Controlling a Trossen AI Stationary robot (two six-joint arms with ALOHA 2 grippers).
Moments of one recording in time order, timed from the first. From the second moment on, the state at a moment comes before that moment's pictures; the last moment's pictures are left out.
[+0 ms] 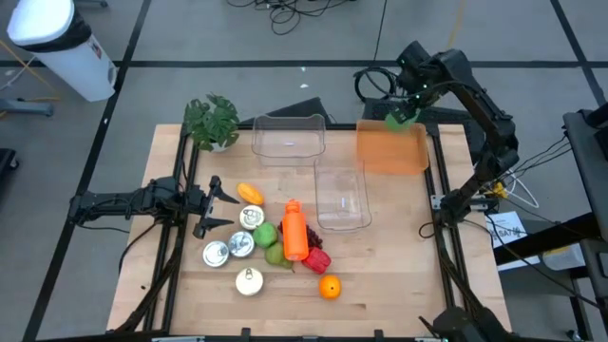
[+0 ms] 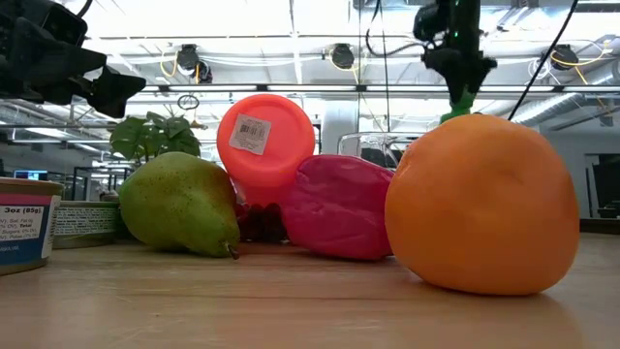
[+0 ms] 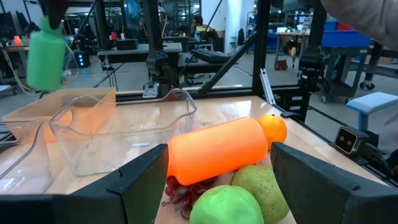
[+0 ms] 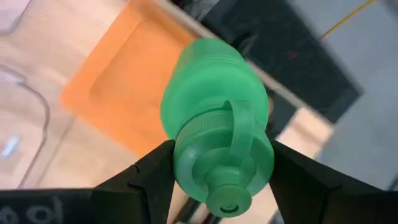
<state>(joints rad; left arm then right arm) 0.04 0.05 0.04 0.00 0.25 0.02 -0.96 1.62 1.85 -1.57 0.13 0.00</state>
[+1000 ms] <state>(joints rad) 0.04 0.05 0.04 0.00 0.25 0.02 -0.87 1.62 1.52 -1.27 0.08 0.00</state>
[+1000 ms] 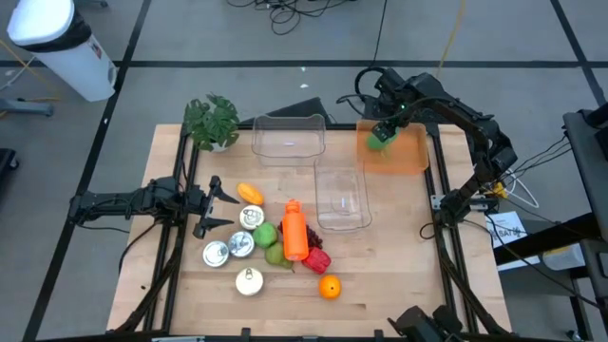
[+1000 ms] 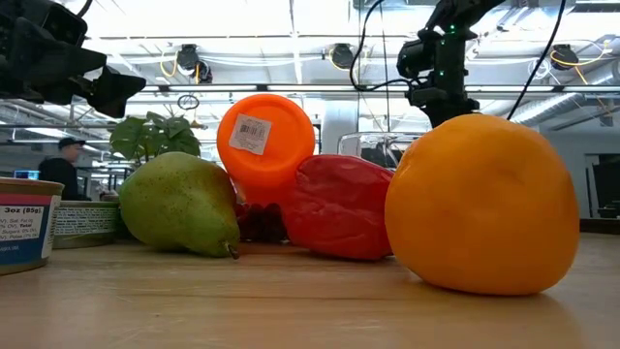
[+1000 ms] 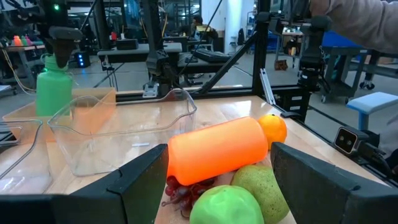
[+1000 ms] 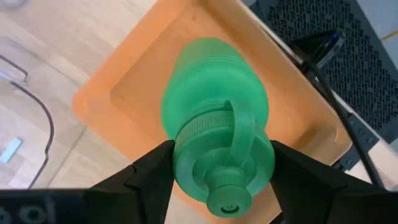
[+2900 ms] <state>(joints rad) 0.04 0.05 0.04 0.00 0.25 0.02 0.62 1.21 0.96 -0.36 0.34 0.50</state>
